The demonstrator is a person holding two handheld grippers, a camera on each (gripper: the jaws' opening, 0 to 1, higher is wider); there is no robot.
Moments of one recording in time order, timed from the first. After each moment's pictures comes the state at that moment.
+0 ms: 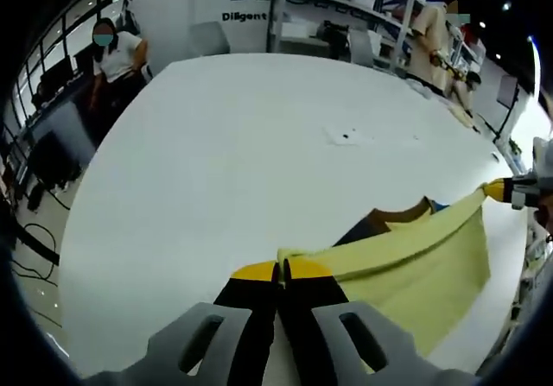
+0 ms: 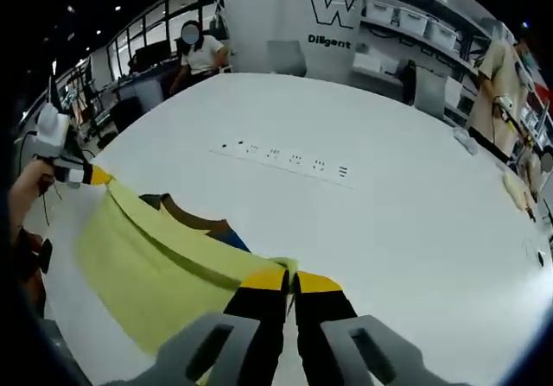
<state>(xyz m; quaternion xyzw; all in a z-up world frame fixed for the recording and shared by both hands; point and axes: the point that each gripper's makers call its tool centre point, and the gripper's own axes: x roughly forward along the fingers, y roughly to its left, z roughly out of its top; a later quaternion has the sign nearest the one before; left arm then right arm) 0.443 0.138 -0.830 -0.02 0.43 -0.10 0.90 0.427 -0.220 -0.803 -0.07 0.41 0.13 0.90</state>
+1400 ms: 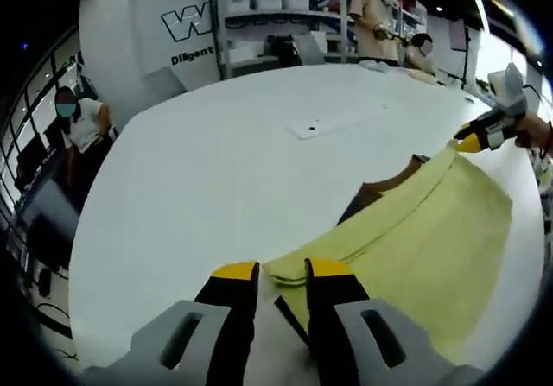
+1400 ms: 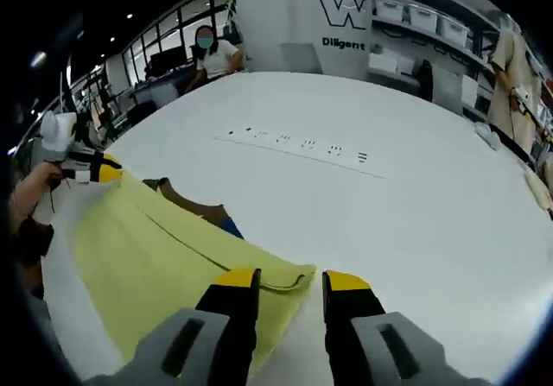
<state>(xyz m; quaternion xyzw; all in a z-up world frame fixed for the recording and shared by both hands) 0.447 0.126 -0.837 0.14 0.34 -0.21 0.91 0.430 -0.211 -0.837 -0.09 0.38 0.20 0.90</state>
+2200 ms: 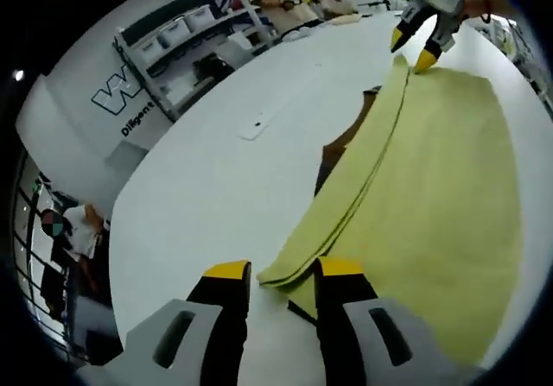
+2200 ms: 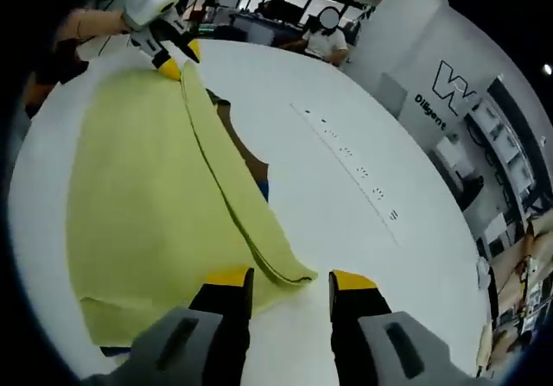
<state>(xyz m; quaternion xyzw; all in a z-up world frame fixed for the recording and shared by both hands) 0.450 0.113 -0.847 0.35 0.28 -0.30 0.84 0.430 -0.207 -0.851 -0.37 0.31 0.31 0.81</state>
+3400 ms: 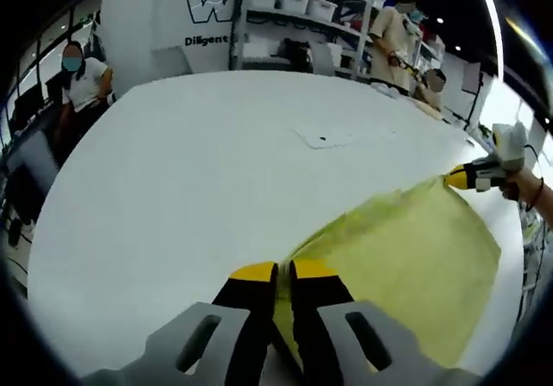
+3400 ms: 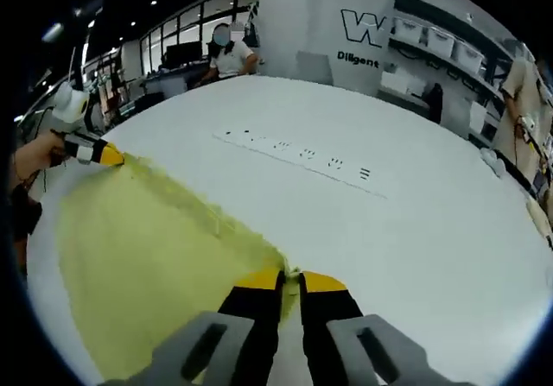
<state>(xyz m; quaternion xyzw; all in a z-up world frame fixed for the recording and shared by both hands) 0.474 0.117 -0.856 -0.01 0.37 -0.19 0.91 0.465 -0.218 -0.855 -0.08 0.35 0.19 0.91</state>
